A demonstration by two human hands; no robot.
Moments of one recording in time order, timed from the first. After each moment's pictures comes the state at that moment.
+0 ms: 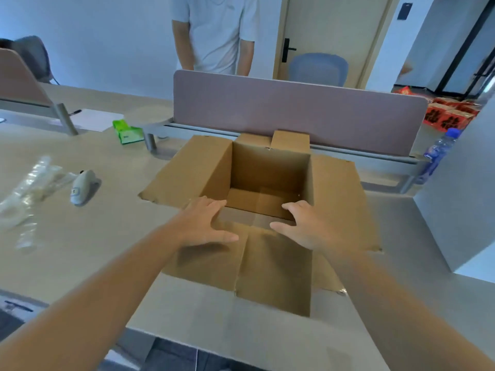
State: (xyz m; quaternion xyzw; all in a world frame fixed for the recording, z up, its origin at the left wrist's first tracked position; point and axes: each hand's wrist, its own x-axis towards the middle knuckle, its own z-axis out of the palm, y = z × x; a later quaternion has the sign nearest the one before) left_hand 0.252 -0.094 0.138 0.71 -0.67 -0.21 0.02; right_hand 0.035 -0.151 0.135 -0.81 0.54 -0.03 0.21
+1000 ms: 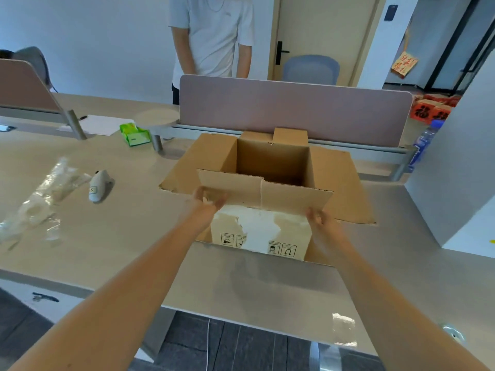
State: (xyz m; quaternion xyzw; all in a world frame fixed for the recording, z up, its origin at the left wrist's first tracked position) left_hand 0.256 -0.061 0.126 0.76 -0.42 -0.30 0.39; right_hand 0.016 -0.090 0.106 -0.62 0.65 -0.26 0.35
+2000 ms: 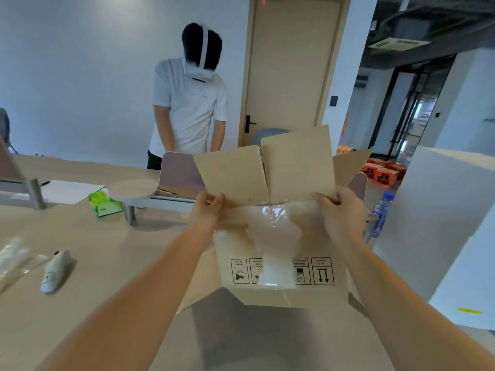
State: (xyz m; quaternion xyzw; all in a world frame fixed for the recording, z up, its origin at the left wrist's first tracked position) left_hand 0.255 -0.154 0.237 0.57 -0.39 -0.38 0.62; right_hand 0.038 -0.137 0.276 -0.56 0.59 -0.56 0.15
